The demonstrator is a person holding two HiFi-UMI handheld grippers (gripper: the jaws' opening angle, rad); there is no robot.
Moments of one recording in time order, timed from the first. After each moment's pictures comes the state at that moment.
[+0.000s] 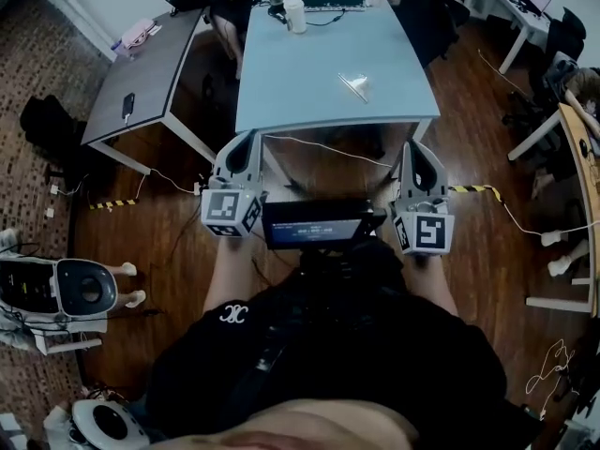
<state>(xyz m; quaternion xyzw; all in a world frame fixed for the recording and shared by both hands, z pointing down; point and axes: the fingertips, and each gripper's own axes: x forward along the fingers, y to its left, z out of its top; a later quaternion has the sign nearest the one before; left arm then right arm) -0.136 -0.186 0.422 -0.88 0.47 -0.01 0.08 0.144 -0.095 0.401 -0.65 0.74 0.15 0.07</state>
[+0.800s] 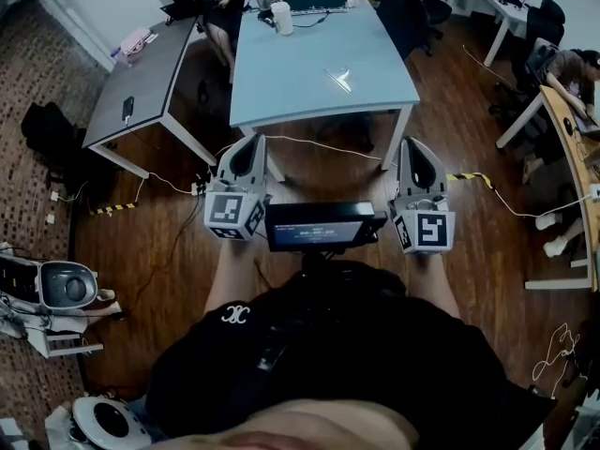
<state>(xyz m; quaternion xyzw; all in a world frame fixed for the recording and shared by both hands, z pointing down) -0.113 -0.089 0.397 -0.90 0.44 0.00 0.09 0.151 0.006 0.367 -0.65 0.74 0.16 0.08</state>
